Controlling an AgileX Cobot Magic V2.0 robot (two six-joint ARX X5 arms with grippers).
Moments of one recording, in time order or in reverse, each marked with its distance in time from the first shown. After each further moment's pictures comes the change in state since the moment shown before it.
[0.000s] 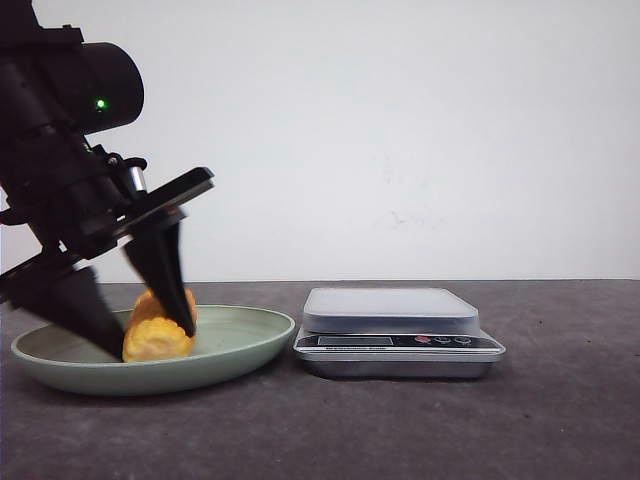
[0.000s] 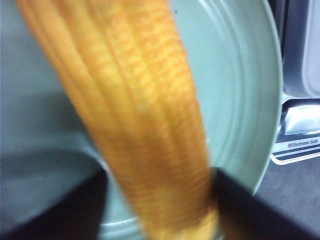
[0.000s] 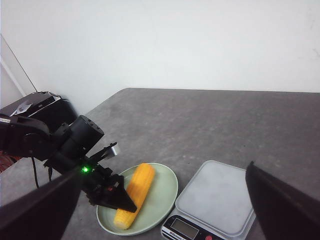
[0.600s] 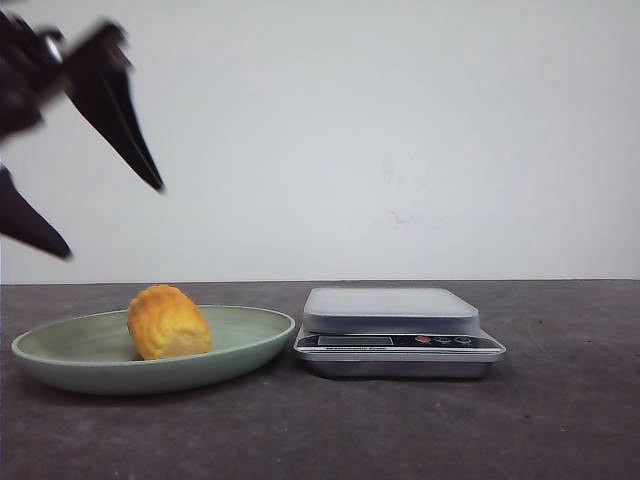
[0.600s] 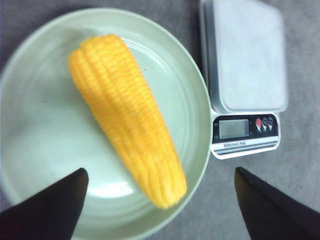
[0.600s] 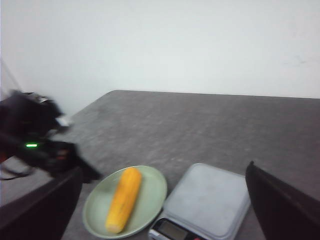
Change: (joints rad) left arm 0.129 -0.243 0.000 -0.086 0.086 0.074; right arm 0.000 0.000 0.000 0.001 0.019 -0.025
